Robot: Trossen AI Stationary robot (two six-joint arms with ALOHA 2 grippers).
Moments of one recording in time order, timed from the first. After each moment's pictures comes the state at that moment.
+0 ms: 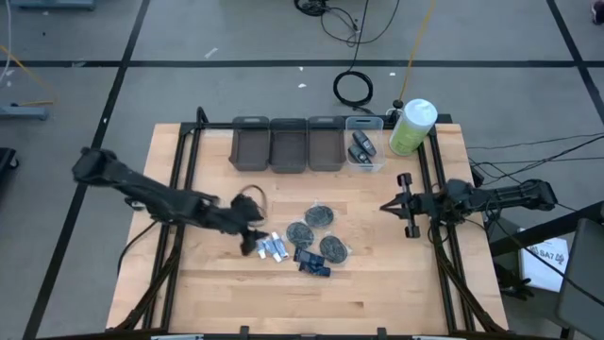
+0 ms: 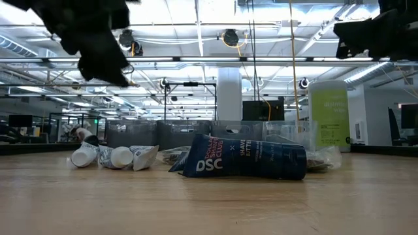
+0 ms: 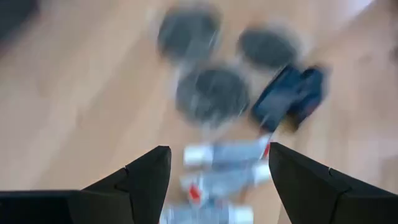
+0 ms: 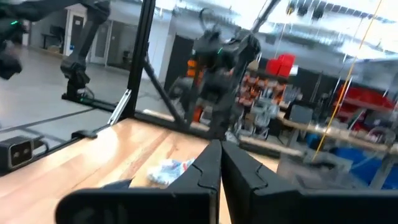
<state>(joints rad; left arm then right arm) -0.33 1.26 0.73 -0.31 -0.26 -0.69 0.09 0.21 0.02 0.37 -0.08 -0.24</state>
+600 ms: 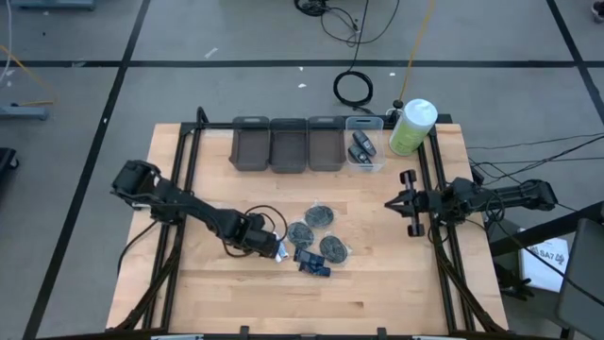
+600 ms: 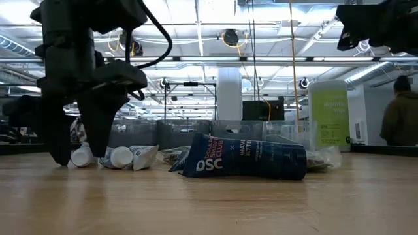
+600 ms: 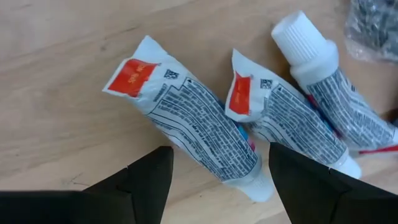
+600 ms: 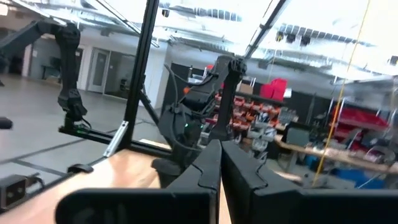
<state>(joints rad) -0.34 1.71 0.89 -0.52 0.01 -1.60 0.09 0.21 0.02 0.47 -0.08 -0.18</state>
